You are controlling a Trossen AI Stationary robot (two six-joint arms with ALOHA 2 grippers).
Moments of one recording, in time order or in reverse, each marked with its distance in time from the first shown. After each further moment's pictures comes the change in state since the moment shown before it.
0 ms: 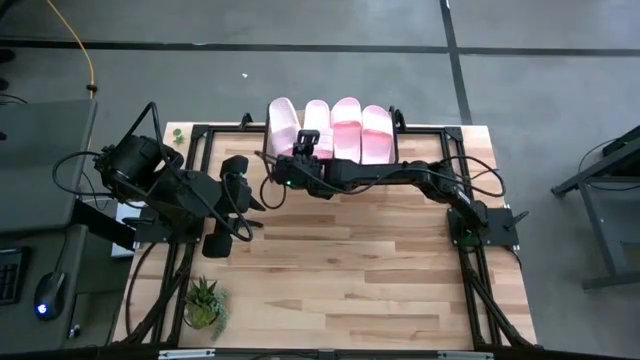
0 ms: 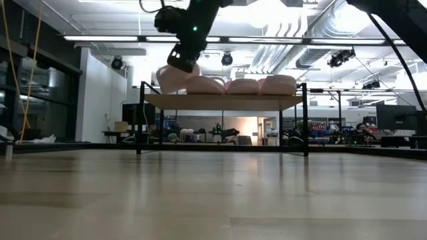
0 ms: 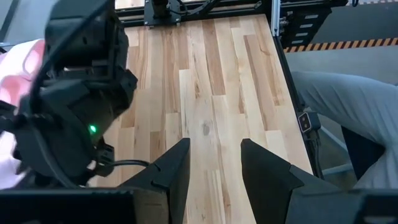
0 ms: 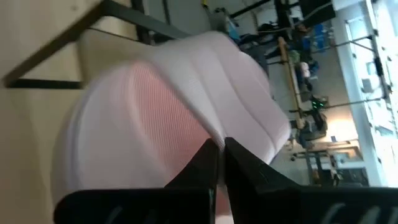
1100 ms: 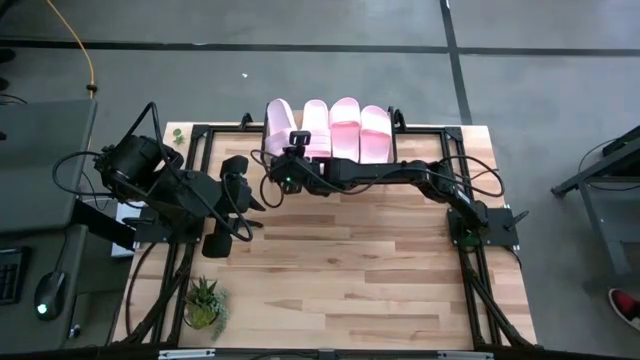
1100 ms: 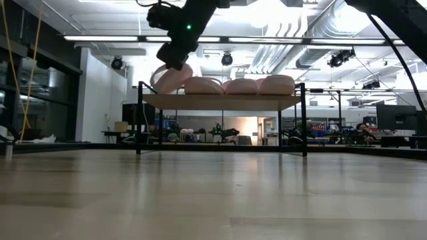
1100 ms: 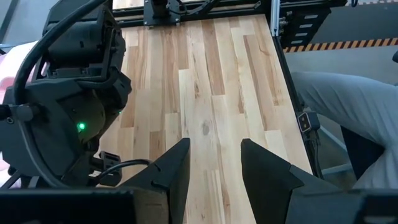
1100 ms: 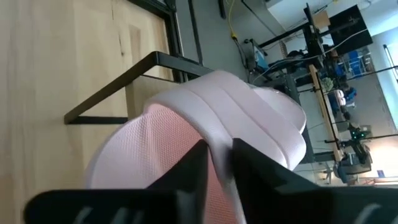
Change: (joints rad) left arm 0.000 0.000 0.000 0.000 0.002 0.000; right arm -0.001 0.005 -0.004 0.128 -0.198 -0.052
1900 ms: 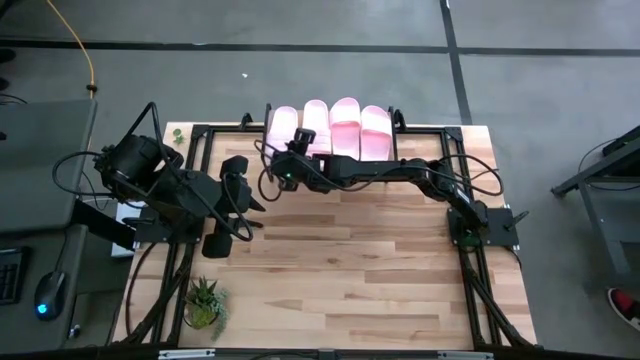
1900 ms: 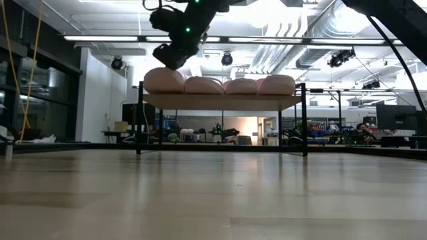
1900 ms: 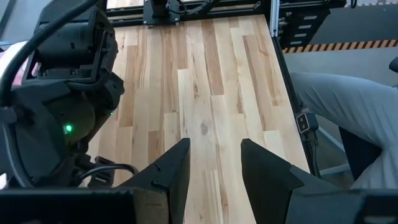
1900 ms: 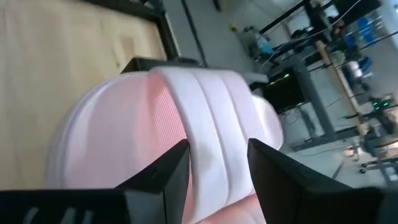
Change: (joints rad) left arm 0.000 0.000 0.000 0.000 0.003 -0.010; right arm -0.021 0.001 -0.001 0.000 -0.007 0.170
